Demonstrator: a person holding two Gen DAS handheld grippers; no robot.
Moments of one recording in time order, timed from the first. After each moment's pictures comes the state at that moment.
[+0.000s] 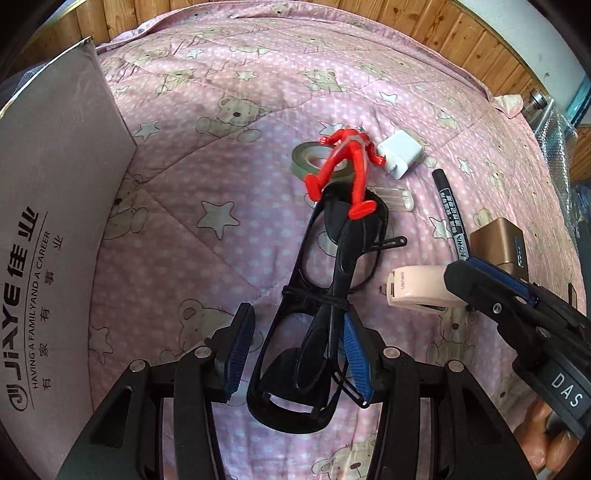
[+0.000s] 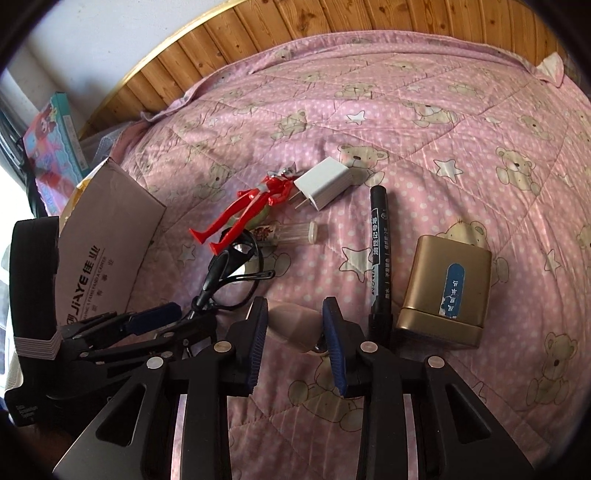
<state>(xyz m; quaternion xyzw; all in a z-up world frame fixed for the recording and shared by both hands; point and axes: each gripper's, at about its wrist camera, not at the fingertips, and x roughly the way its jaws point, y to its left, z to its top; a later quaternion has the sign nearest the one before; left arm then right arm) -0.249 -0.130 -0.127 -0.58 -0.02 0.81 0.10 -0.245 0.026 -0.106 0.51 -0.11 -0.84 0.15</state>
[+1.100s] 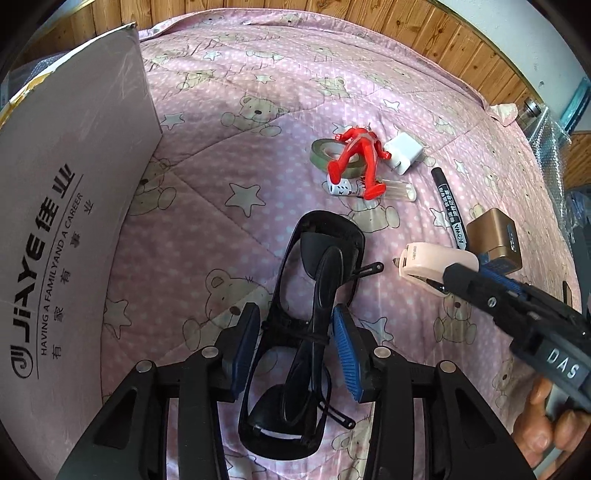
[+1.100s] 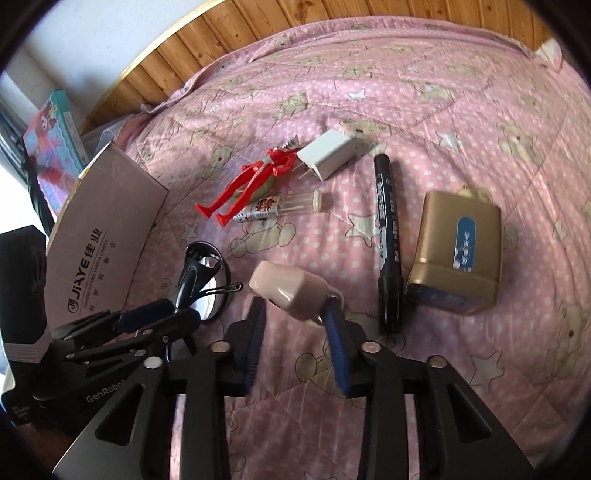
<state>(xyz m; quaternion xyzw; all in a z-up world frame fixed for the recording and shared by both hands) -0.213 -0.167 -0.125 -0.57 -0.03 0.81 0.11 -0.228 0.027 -0.120 0.53 -0.15 -0.82 0.15</state>
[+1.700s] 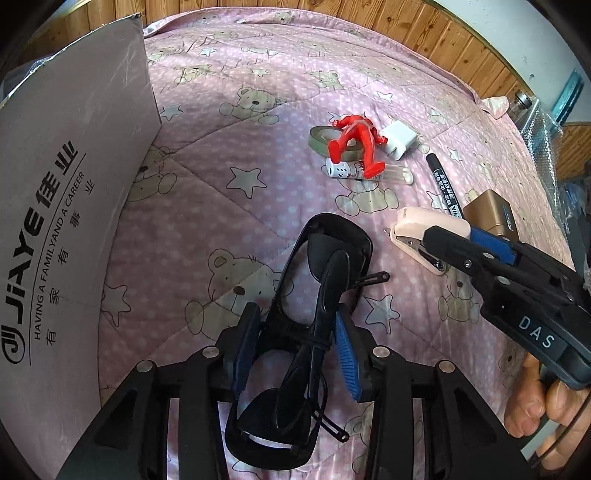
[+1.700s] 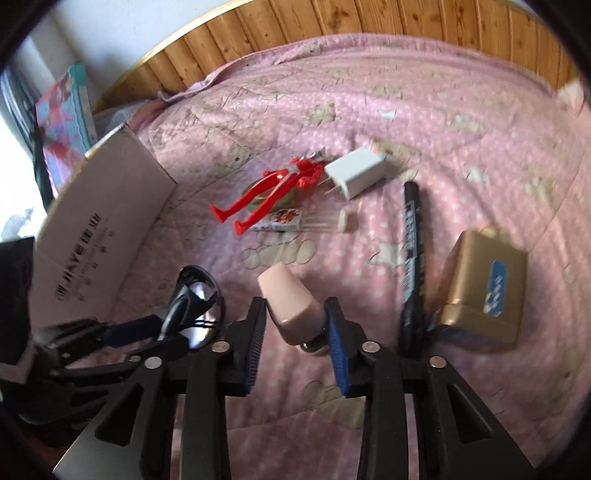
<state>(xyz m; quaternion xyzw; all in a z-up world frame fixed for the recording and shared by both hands) -0.188 -0.189 -0.127 -0.57 -0.02 0.82 0.12 -0.238 0.009 -0.120 0.51 -0.11 -0.83 0.19</state>
